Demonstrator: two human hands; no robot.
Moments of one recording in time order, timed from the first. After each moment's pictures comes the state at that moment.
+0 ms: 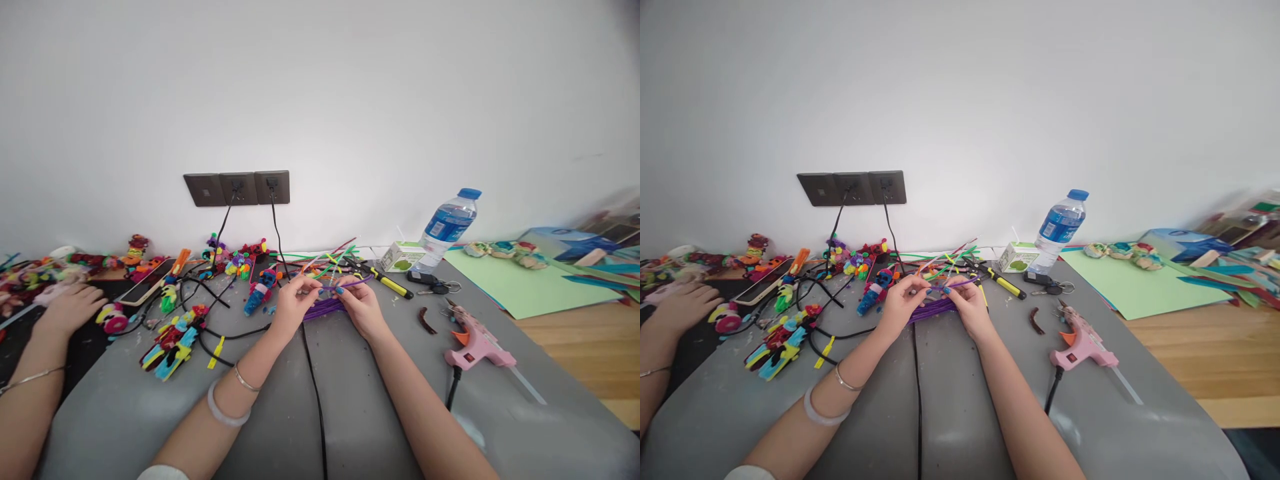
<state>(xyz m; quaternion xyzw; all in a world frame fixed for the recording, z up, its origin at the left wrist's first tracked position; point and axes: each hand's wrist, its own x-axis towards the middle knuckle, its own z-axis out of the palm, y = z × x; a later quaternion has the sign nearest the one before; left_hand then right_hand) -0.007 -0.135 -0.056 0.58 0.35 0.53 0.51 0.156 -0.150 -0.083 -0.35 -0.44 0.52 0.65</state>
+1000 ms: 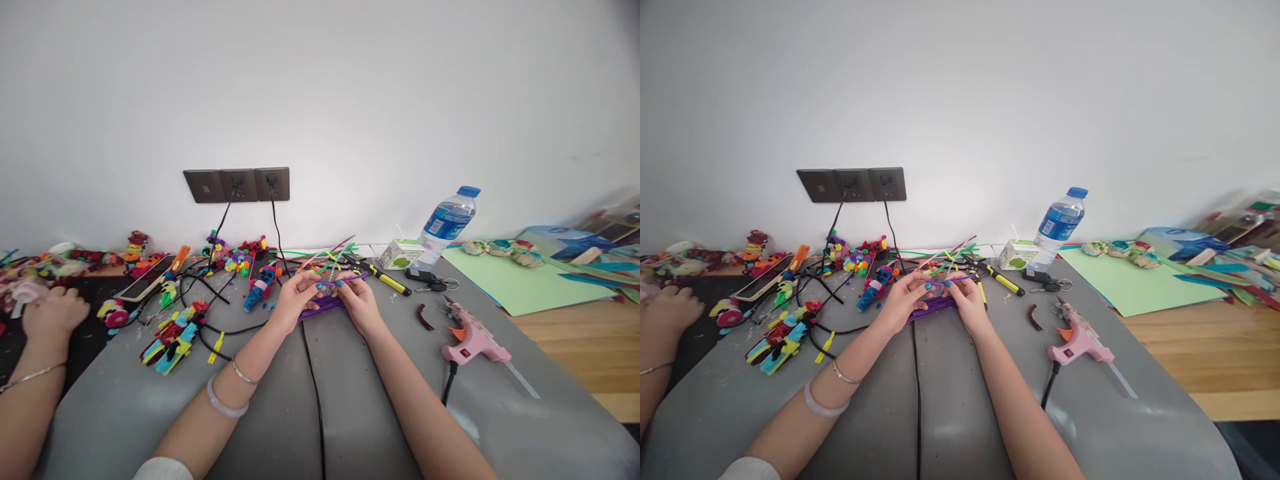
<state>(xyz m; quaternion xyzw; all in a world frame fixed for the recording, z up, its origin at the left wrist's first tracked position) -0.005 -0.139 -0.046 0.43 0.37 0.45 0.69 0.158 -0.148 -0.089 -0.38 -0.47 0.48 0.63</state>
